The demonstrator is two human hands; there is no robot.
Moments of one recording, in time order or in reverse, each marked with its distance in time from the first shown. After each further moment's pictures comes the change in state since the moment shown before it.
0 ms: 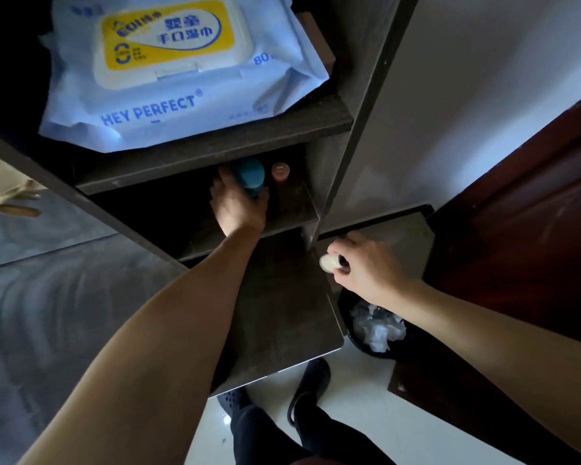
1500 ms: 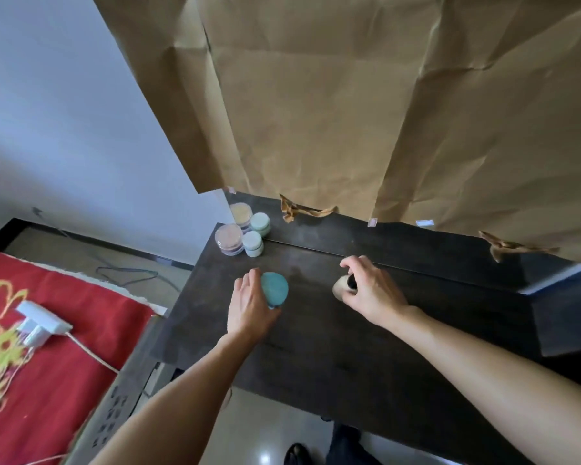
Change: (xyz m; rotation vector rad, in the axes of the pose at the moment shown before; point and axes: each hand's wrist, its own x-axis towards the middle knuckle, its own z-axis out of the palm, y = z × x) left_hand -0.021 -0.492 -0.508 0.210 0.040 -0.226; right_hand 0.105 -0.633 0.095 0.226 -0.102 -0.461
